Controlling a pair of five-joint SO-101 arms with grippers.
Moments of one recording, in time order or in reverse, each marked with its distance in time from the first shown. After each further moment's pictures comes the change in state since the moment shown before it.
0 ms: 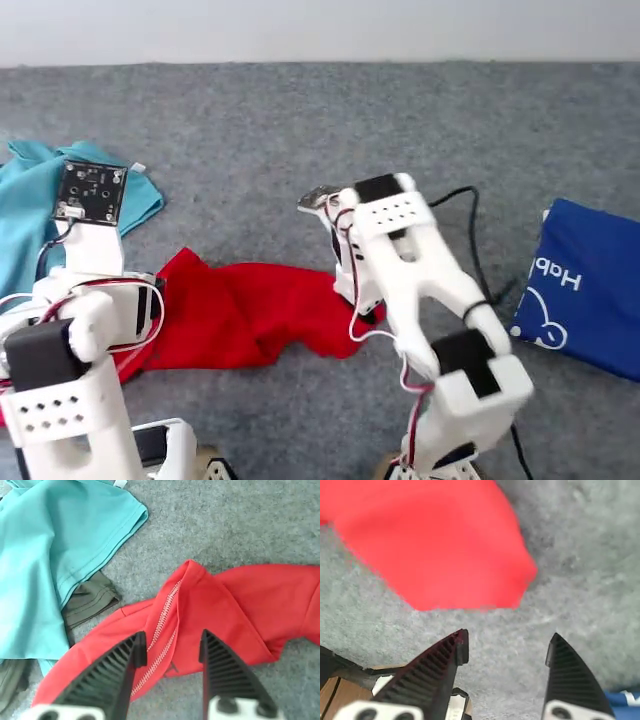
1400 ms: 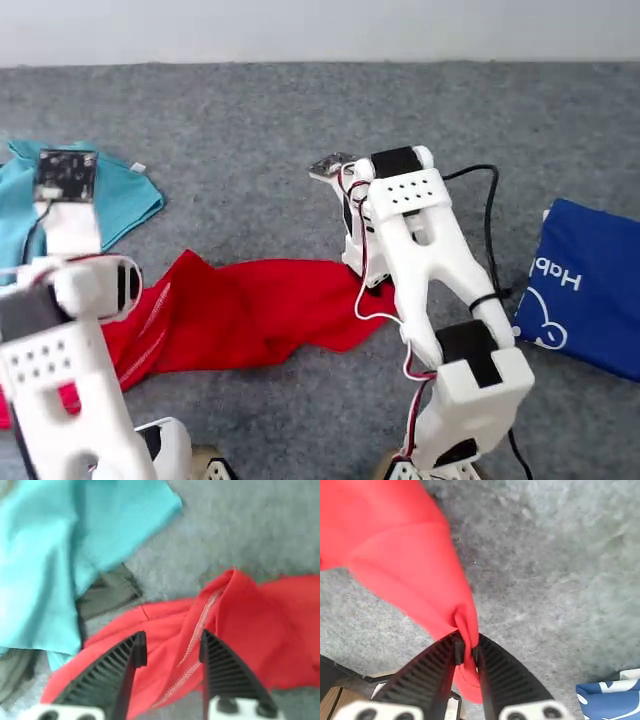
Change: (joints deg) left arm -7.5 11.8 1.2 -7.6 -2.2; right arm 3.7 -0.7 -11.6 6.2 1.5
